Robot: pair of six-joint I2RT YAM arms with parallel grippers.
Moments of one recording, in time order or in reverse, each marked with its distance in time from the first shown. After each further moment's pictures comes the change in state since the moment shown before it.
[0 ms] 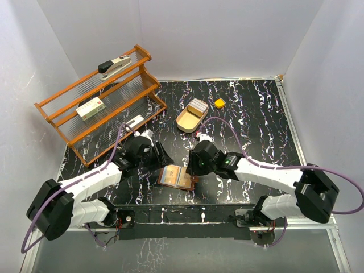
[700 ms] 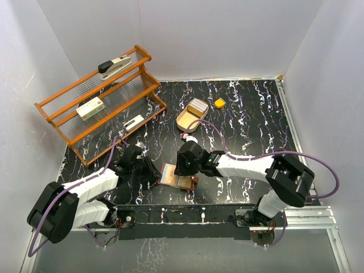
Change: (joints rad) left arm 0.135 -0.034 -0.168 -0.014 0.107 0.001; right arm 0.057 0.255 0.087 0.145 -0.047 0.070
